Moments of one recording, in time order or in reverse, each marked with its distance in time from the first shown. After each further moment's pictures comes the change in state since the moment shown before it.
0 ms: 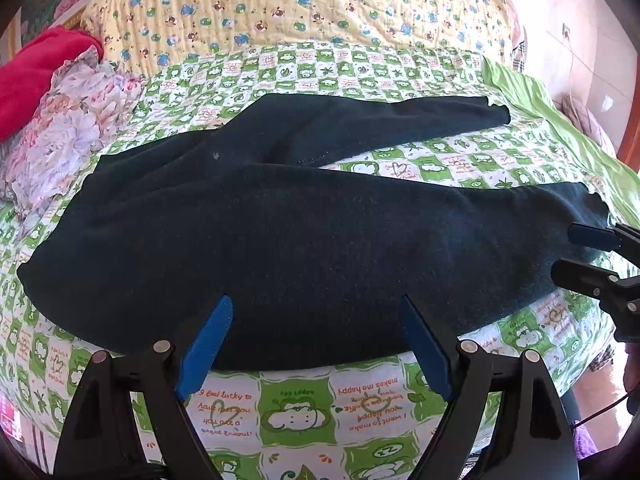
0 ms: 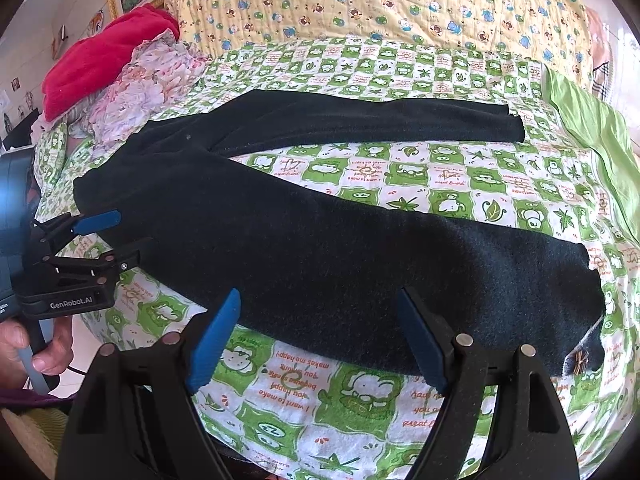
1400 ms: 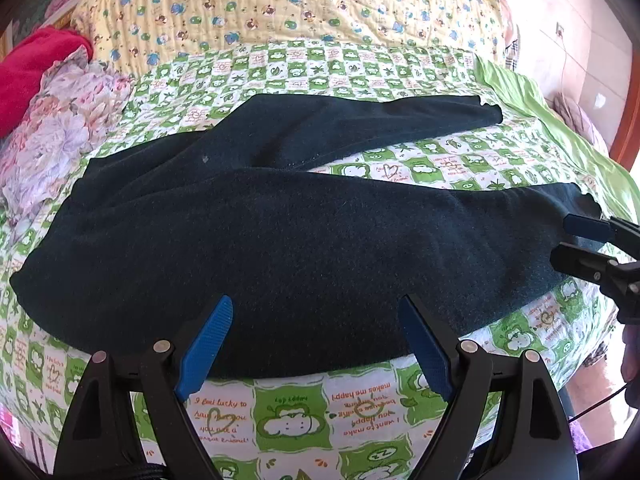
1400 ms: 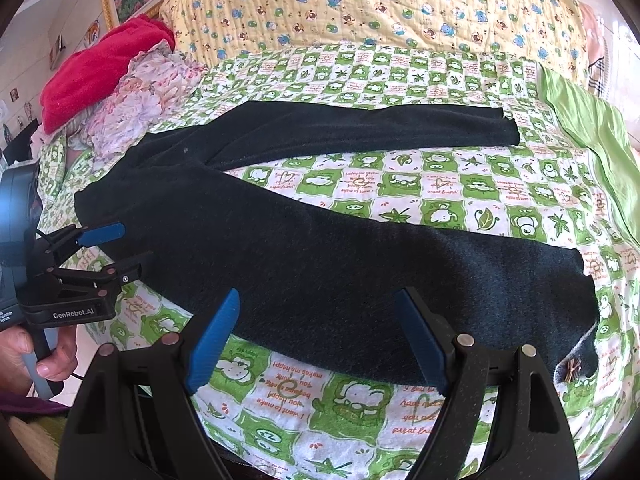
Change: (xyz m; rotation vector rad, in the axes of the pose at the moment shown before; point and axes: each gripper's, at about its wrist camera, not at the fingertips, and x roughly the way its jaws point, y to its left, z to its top) left arm 0.003 0.000 0.006 0.010 0.010 -0.042; right arm -0.006 -0.009 0.008 0.025 -0.016 0.003
